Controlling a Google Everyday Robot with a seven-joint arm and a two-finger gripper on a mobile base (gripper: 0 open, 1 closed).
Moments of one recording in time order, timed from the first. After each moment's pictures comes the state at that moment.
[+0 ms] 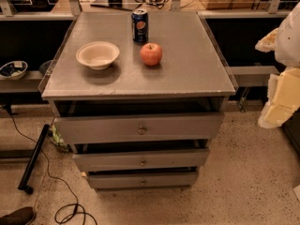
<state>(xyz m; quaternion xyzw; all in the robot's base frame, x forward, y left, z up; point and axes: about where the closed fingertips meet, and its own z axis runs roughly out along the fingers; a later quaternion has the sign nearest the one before) 0.438 -0.217 0.976 -0.60 0.78 -0.03 0.16</state>
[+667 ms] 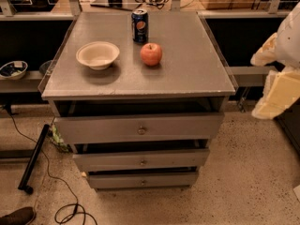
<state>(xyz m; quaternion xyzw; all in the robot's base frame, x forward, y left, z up) 0.438 -0.217 0.976 -0.60 0.78 -0.03 0.16</state>
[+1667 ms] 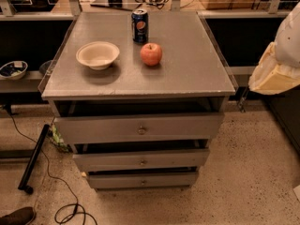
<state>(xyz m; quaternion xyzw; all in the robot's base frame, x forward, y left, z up) 0.438 -0.217 0.976 -0.60 0.78 -0.03 0.16</state>
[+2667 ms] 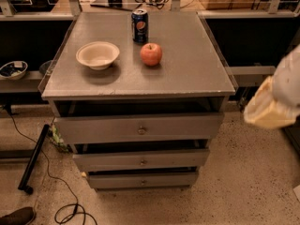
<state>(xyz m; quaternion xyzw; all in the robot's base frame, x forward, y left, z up) 0.405 -0.208 0.932 -0.59 0.78 0.00 0.18</state>
